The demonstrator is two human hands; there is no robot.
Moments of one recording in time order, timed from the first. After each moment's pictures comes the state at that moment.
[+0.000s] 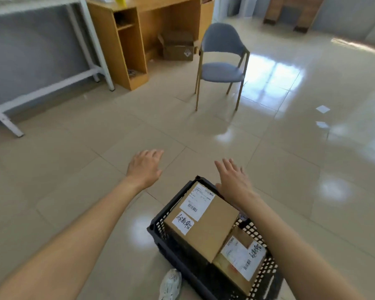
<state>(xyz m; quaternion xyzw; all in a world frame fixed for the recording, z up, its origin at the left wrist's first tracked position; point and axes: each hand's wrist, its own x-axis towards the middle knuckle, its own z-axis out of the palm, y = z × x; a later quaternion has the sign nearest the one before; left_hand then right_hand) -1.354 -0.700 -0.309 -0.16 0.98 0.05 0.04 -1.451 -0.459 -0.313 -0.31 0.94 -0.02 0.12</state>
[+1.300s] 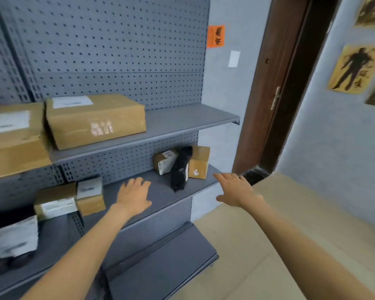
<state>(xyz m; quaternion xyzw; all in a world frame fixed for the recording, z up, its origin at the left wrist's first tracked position) -0.270 -0.788 -0.169 -0.92 0.38 0.01 0.00 -0.456 -1.019 -0.129 -0.97 0.23 0.05 -0.03</state>
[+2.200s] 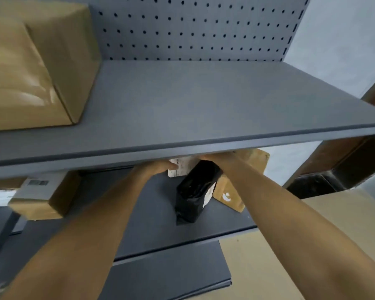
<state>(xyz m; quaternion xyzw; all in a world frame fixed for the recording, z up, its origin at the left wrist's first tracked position) -0.006 -1.015 -0.299 -0.90 0.09 0.22 -0.36 -0.090 -1.179 -0.204 -0.97 0.09 0.15 0.15</state>
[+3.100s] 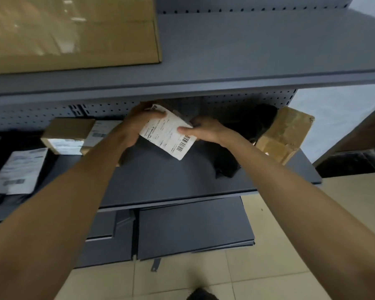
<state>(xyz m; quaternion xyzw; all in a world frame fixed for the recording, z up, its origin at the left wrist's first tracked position) -0.051 -0.855 -0.245 -0.77 0.07 0.15 -0.61 -0.104 -1.061 -0.239 -0.91 0.03 0.16 0.39</state>
